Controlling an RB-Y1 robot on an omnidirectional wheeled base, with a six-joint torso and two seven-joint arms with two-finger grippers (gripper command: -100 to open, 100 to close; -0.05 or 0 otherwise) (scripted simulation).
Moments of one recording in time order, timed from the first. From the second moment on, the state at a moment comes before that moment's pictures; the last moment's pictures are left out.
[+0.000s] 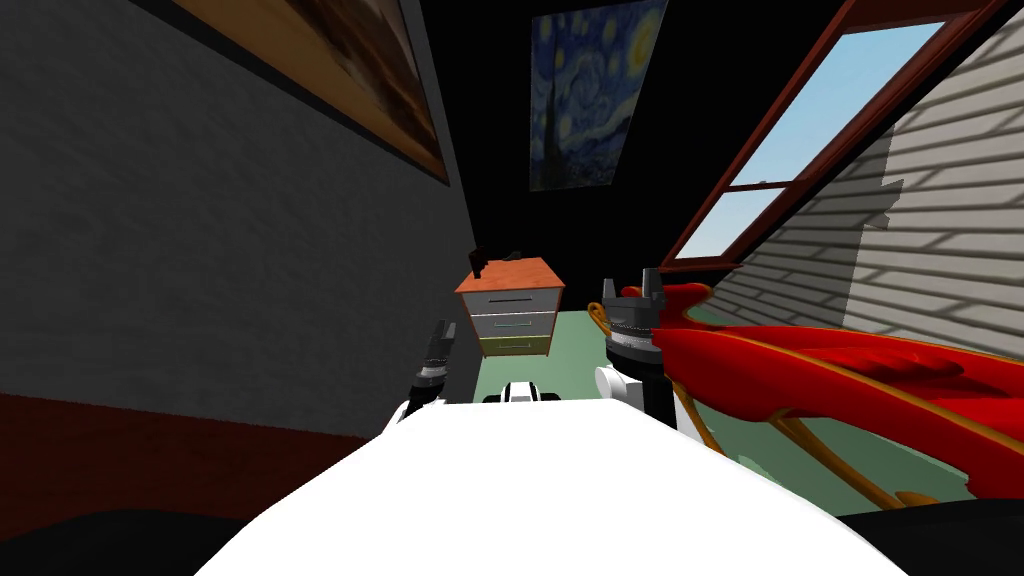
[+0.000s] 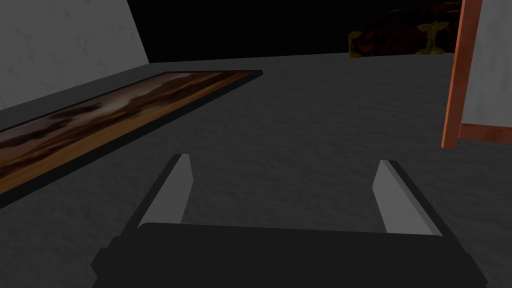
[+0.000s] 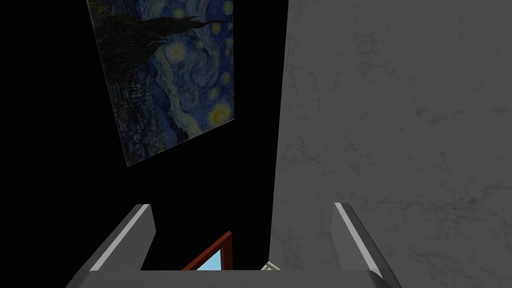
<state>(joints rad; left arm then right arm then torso) 0.45 0.19 0.00 -1.80 -0.08 -0.80 0.09 0.45 0.04 -0.06 -2.31 0.01 -0.58 -0.14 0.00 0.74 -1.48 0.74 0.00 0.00</state>
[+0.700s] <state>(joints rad) 0.44 0.20 0.01 -1.61 -0.09 -0.96 0.08 0.45 0.04 -0.06 -2.31 0.01 -0.58 -0.14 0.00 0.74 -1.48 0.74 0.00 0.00</state>
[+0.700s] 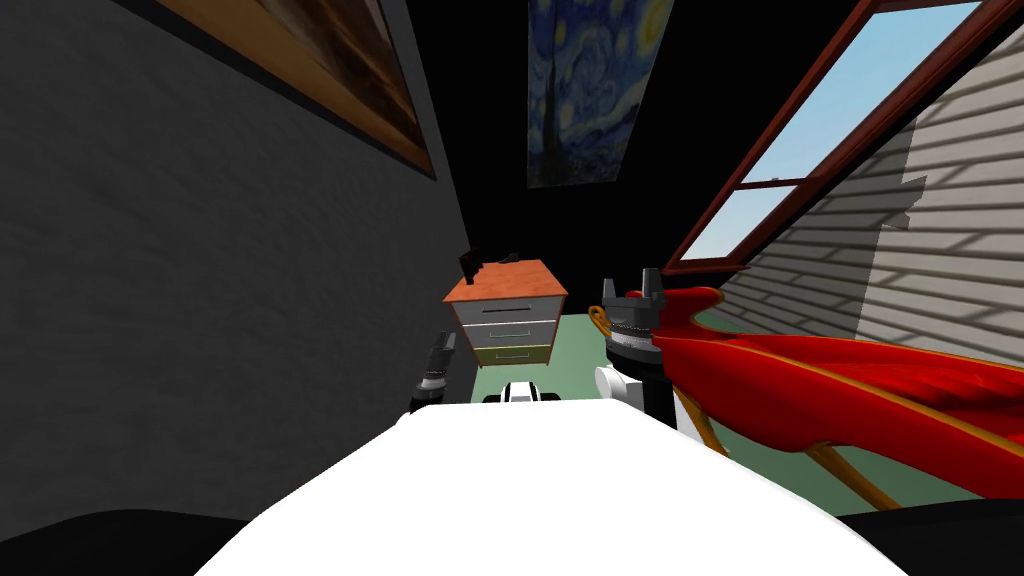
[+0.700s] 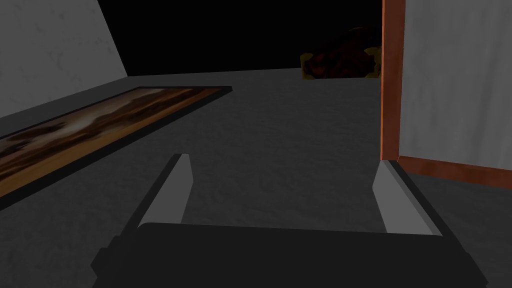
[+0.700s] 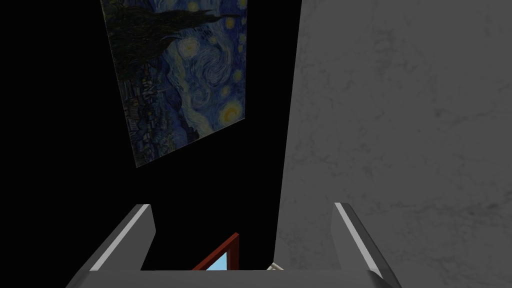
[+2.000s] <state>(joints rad) 0.44 0.15 0.03 -1.25 -0.10 -1.24 0.07 0.45 0.04 -0.06 -2.31 0.01 -0.58 -0.14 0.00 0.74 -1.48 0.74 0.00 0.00</state>
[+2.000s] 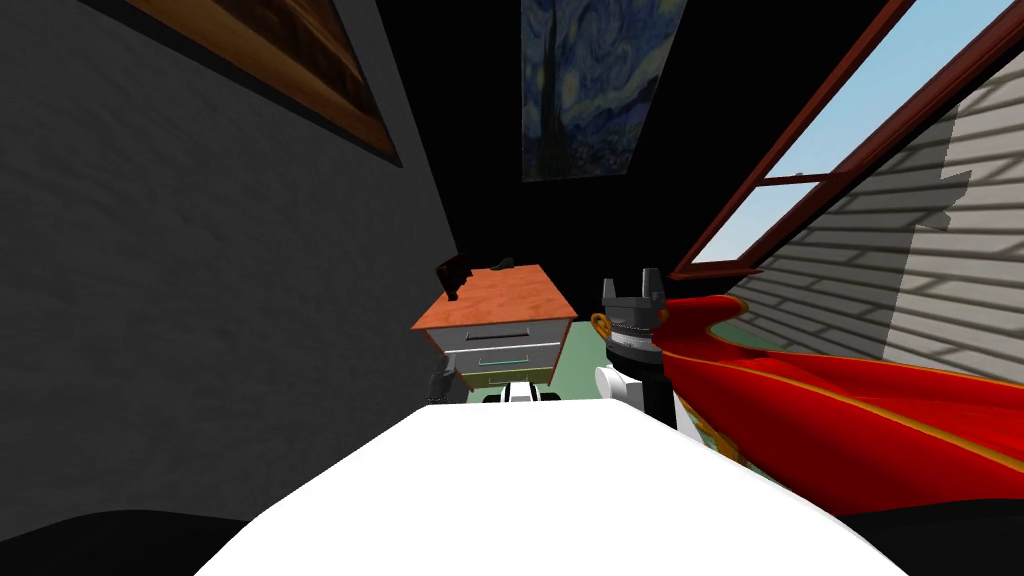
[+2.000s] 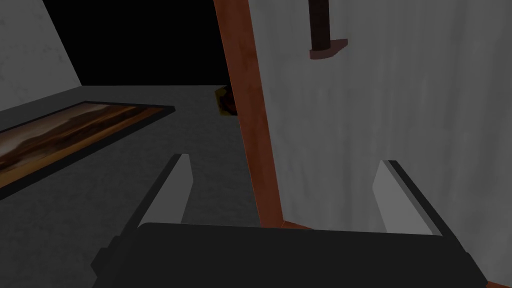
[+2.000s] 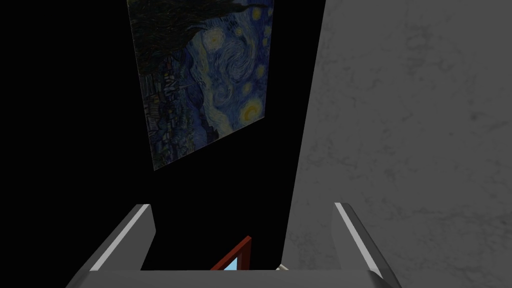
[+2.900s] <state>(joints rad) 0.43 -0.02 0.04 -1.10 -0.11 -1.36 0.06 0.45 0.04 -0.06 -2.31 0.01 -0.58 -0.14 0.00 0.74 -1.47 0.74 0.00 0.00</state>
